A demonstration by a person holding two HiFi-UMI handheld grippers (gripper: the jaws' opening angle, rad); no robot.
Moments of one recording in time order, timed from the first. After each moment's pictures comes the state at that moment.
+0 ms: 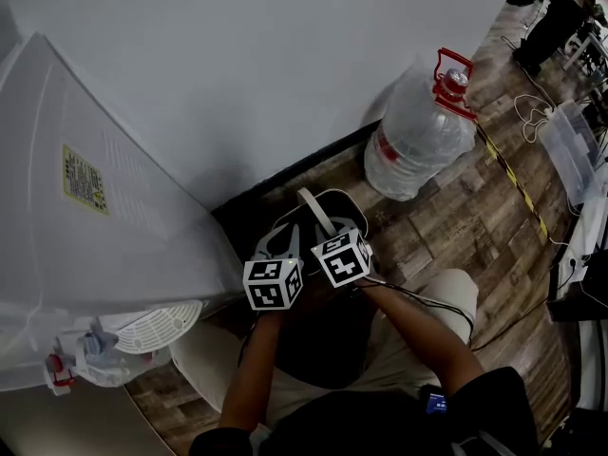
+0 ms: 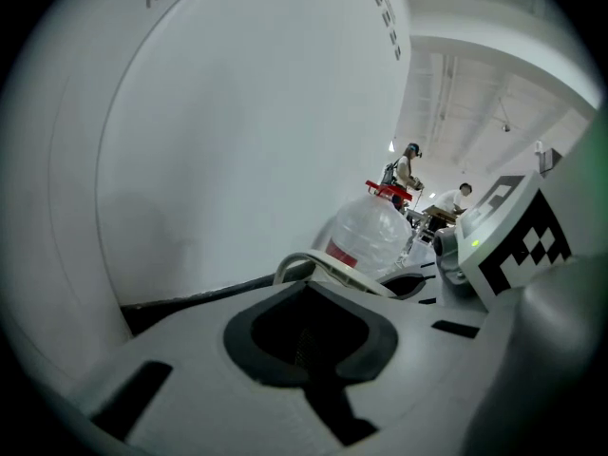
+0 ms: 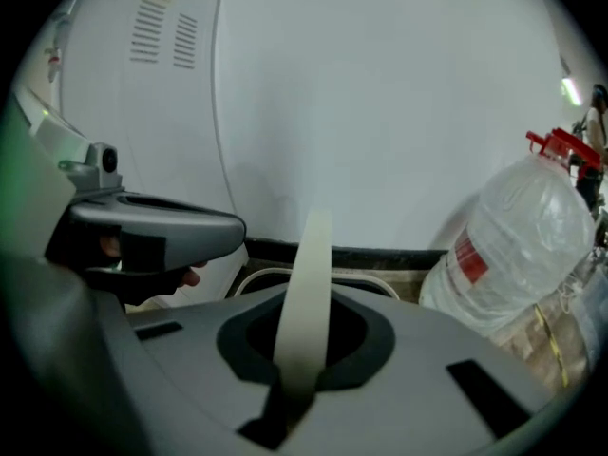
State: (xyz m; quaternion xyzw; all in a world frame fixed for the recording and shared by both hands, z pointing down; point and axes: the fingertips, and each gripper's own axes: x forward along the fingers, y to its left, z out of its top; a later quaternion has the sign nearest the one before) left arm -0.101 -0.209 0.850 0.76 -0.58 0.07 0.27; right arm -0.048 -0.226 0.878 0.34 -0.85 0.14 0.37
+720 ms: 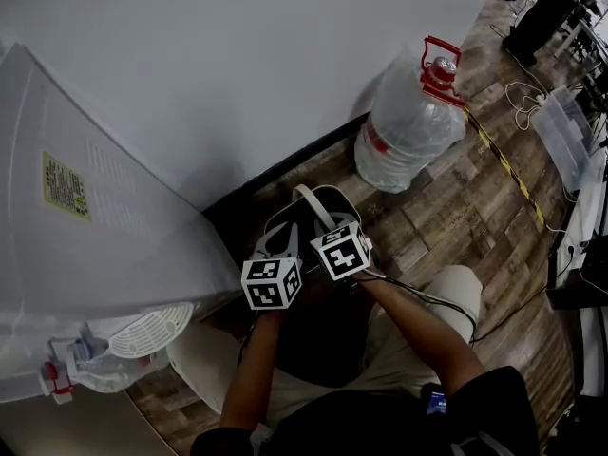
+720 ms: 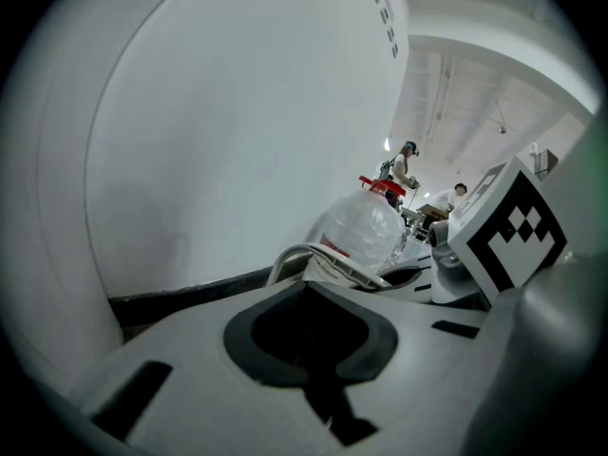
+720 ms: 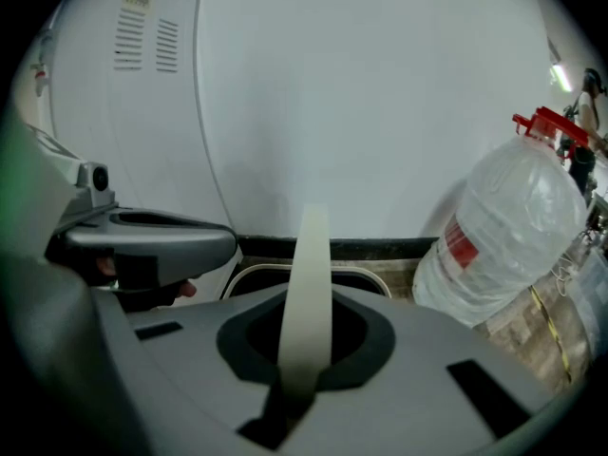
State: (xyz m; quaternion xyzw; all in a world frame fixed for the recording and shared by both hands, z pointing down) left arm -0.081 -0.208 0.859 0.77 -0.57 0.07 0.28; right arm -0.027 -0.231 0.883 0.36 -0.84 0.16 0.38
